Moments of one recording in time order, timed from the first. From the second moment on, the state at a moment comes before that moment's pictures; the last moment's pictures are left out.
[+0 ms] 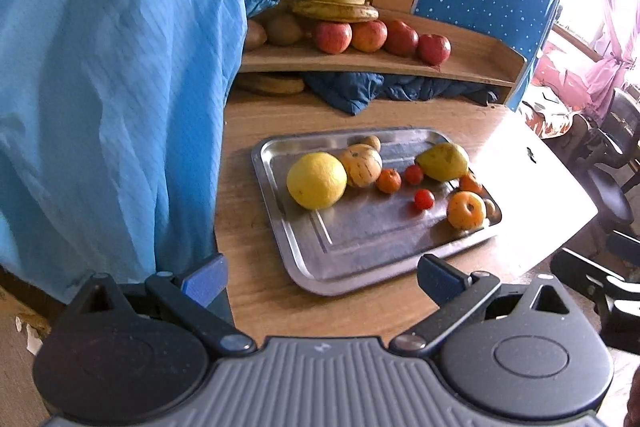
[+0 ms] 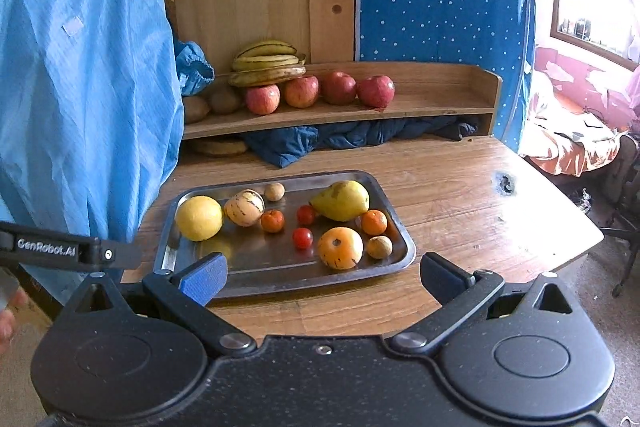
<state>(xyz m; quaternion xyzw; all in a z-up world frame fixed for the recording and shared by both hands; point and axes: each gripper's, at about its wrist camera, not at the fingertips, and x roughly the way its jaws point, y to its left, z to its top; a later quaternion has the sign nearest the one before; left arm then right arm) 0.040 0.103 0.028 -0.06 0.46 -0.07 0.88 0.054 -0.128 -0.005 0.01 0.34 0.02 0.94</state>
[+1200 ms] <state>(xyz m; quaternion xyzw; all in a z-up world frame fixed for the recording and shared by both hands) -0.008 0.063 0.028 -0.09 0.46 0.02 0.89 0.059 -0.192 -0.020 0.01 0.37 0.12 0.92</state>
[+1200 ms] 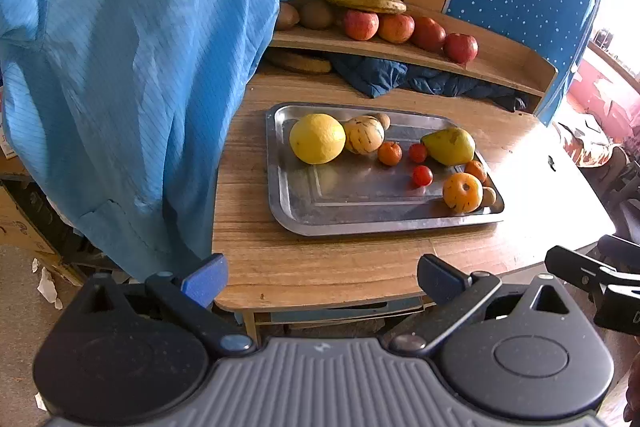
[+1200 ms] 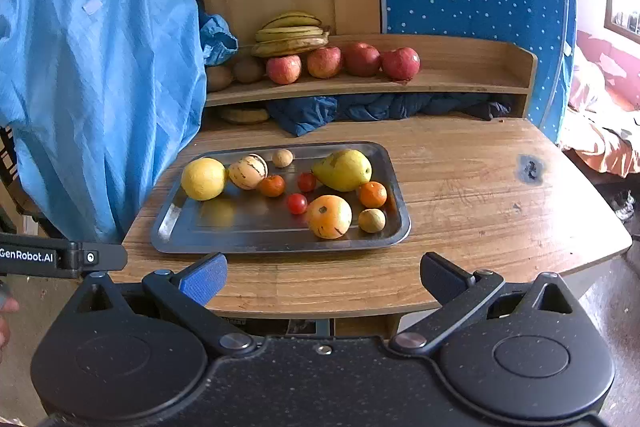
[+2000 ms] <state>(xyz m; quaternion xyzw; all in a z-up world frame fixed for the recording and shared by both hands) -0.006 0.062 0.029 -0.08 0.46 0.02 0.89 0.061 -0.191 -0.023 0.02 0.37 0.12 0.92</state>
